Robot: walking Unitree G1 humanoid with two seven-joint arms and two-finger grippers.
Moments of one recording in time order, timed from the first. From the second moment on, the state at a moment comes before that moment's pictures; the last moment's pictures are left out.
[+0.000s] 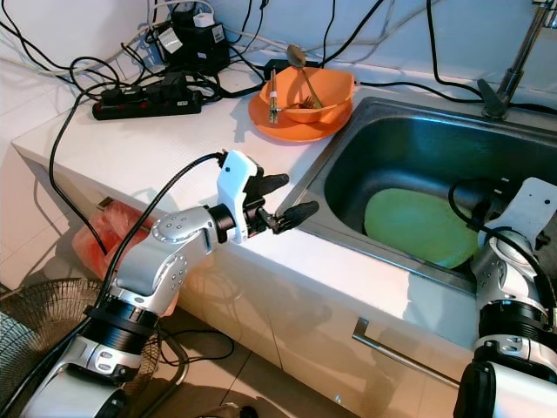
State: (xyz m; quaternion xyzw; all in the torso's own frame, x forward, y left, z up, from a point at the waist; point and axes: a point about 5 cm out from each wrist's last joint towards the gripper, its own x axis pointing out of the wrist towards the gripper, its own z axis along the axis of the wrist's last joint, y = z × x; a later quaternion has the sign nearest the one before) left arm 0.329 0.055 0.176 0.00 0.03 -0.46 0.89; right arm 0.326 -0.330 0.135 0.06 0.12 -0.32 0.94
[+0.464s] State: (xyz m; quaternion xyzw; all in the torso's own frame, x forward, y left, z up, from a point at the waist) left arm 0.323 0.054 0.179 -0.01 0.02 -0.47 0.88; right arm 0.331 -0.296 0.153 0.04 0.03 -0.23 0.97
